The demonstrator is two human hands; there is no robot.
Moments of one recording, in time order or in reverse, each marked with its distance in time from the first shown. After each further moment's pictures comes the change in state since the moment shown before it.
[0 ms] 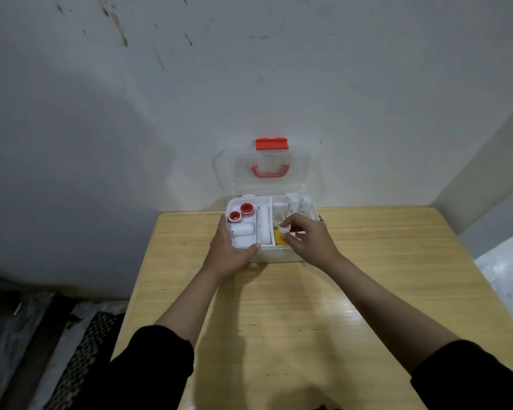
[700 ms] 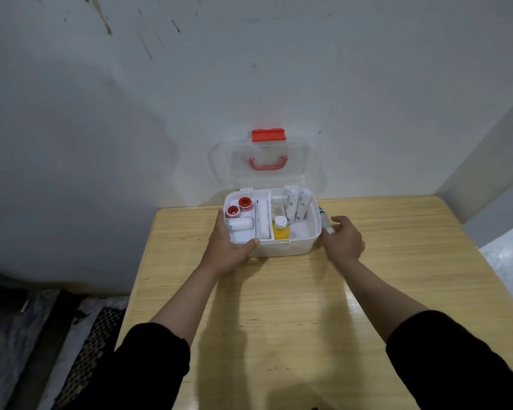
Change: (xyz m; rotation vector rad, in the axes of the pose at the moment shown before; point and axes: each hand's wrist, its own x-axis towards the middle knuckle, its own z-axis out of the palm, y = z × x) left_hand 0.003 -0.004 0.000 0.010 -0.027 -0.014; right_hand -0.001 0.078 -0.003 -0.127 0.438 0.574
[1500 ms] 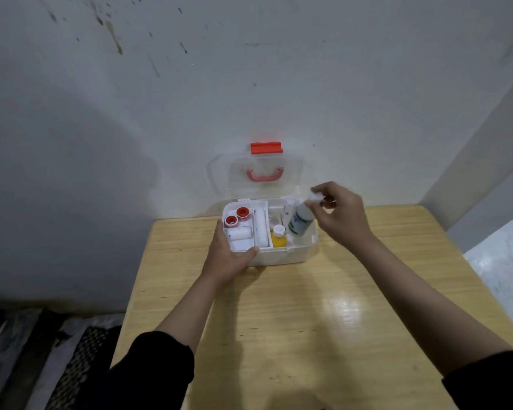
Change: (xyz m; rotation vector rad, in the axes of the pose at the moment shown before) left_hand 0.004 -0.011 0.002 -0.022 0.020 0.019; right_hand -0.020 -0.094 -0.077 0.061 -0.004 -0.774
